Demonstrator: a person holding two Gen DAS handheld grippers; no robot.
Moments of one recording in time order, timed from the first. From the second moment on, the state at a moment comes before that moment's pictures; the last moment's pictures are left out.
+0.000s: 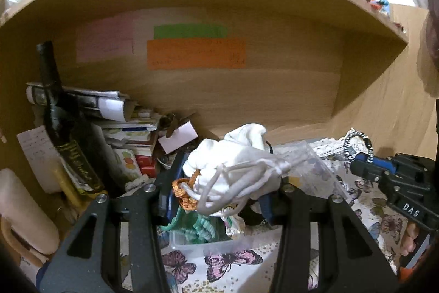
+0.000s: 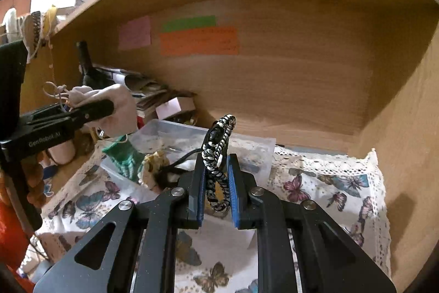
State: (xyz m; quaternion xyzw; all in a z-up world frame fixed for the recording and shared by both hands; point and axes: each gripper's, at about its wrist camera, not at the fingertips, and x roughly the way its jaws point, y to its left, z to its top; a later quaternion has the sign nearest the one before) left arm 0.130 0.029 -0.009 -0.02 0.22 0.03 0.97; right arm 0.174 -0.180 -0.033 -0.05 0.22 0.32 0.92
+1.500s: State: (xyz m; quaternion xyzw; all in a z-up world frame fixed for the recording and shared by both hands) left arm 0.082 0.001 -0.027 0.02 0.25 0.00 0.97; right arm 0.145 -0.180 -0.041 -0.09 0.22 0.31 0.92
